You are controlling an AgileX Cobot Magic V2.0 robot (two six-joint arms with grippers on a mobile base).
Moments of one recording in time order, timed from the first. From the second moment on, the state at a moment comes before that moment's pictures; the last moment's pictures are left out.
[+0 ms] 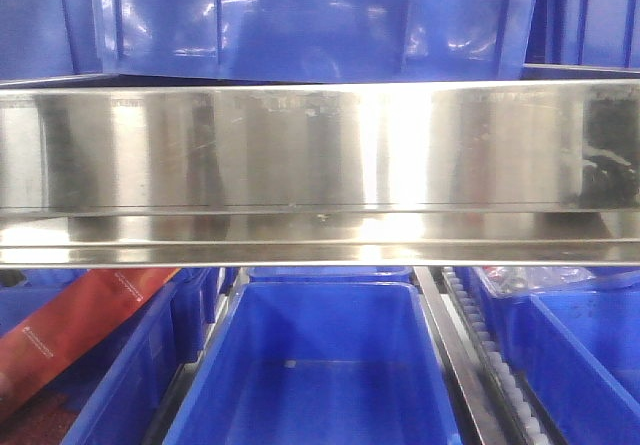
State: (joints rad) left arm -0.67 1.67 -1.80 0.13 0.99 -0.40; right arm 0.12 1.46 -1.52 0.20 1.02 0.03
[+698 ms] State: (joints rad) left arm -0.67 1.63 -1.80 0.29 0.66 -0.40; right arm 0.12 1.36 -1.52 0.18 0.63 0.02
